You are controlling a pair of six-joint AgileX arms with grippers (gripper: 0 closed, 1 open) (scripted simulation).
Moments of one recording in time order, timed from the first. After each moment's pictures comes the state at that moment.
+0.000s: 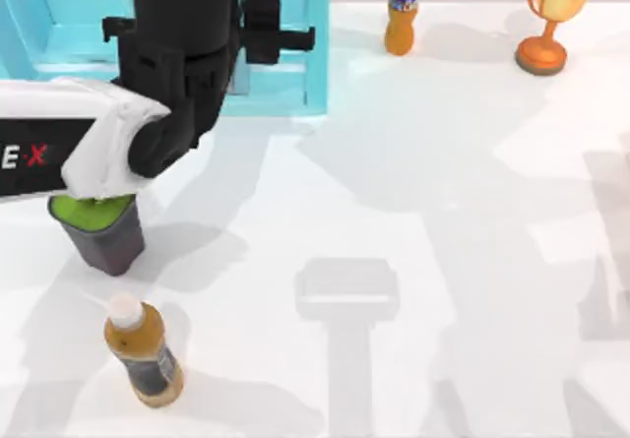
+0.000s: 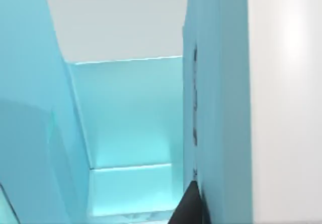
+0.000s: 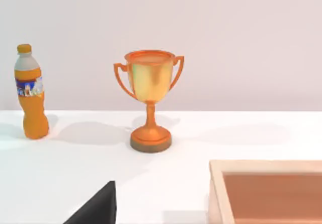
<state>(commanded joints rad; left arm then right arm) -0.51 1.79 1.05 0.47 -0.39 -0.06 0.00 0.00 0.00 0.00 0.00 0.00</state>
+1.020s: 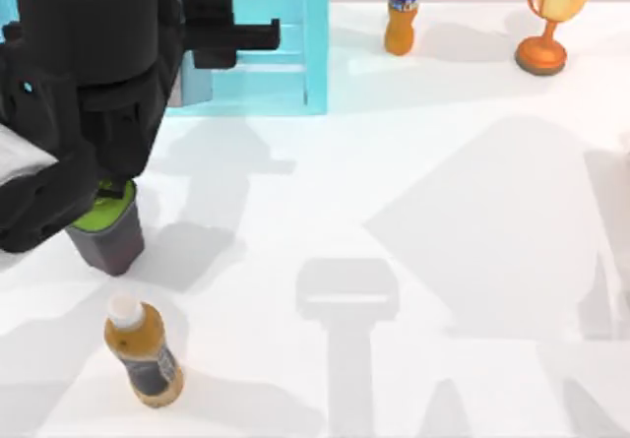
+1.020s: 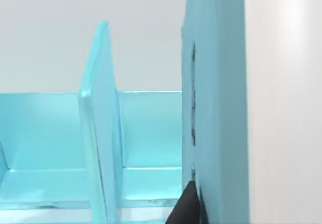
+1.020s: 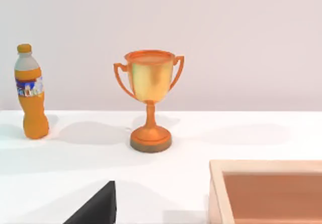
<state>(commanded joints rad) -0.63 1.30 0.90 0.17 -0.55 -0.13 0.00 0.00 0.00 0.00 0.00 0.00</state>
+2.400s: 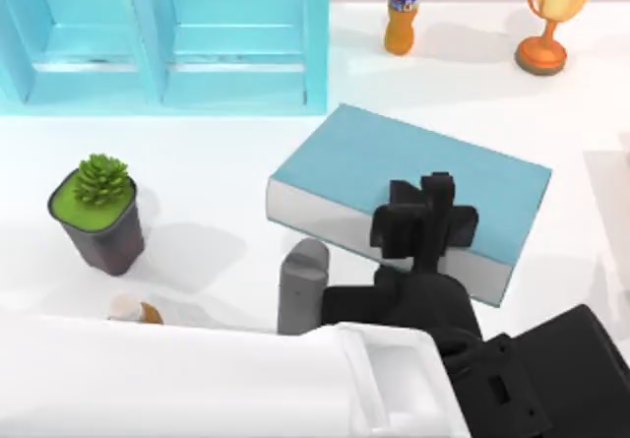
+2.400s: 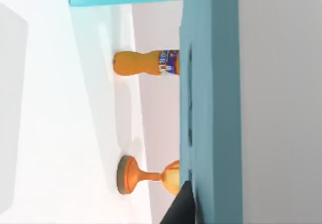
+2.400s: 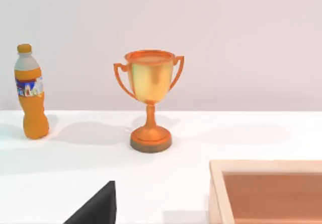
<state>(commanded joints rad) -1.35 1.74 1.16 -0.38 -1.27 -2.42 0.00 0.00 0.00 0.00 0.00 0.00</state>
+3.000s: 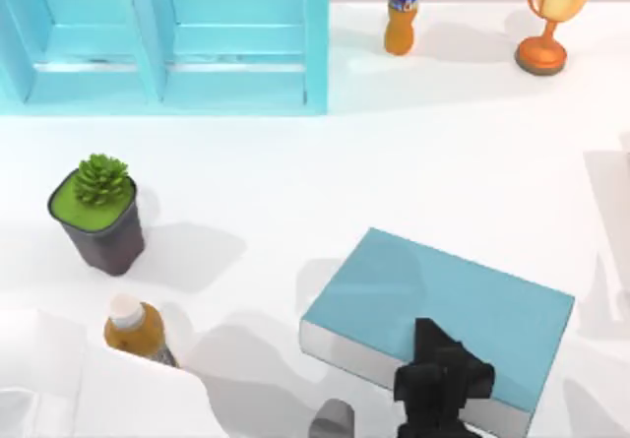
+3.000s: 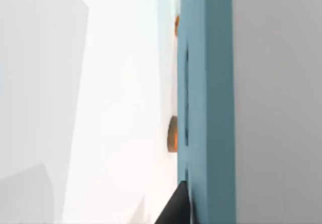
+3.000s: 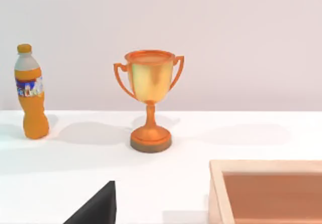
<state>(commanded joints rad) -1.54 1.97 1.17 -0.67 -1.31 -3.03 0.00 0.00 0.00 0.00 0.00 0.00</state>
